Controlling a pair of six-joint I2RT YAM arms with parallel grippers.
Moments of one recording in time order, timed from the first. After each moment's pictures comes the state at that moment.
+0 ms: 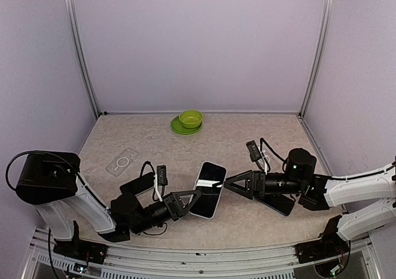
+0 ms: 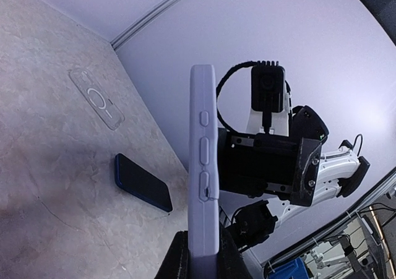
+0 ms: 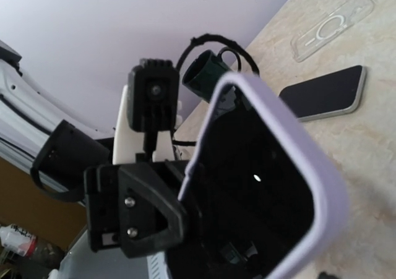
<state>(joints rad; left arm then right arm) -1.30 1.78 0.37 1.53 -0.25 -0.91 0.88 1.19 0.39 0.71 -0.55 0.76</state>
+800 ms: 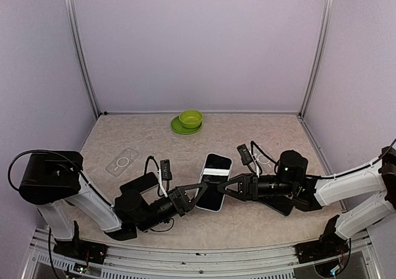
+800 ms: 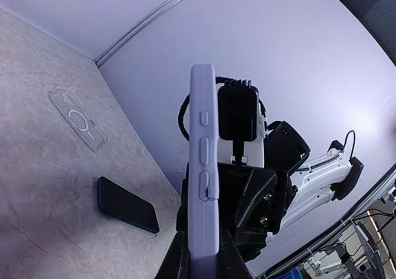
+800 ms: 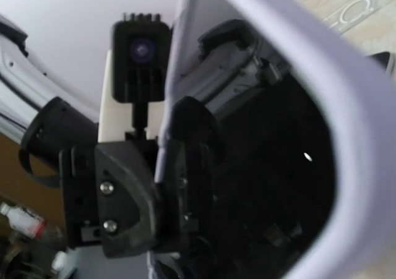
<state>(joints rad) -1.30 1.81 0.46 1.55 -0.26 -0.87 0.91 1.33 0.41 0.83 -0.59 0.76</state>
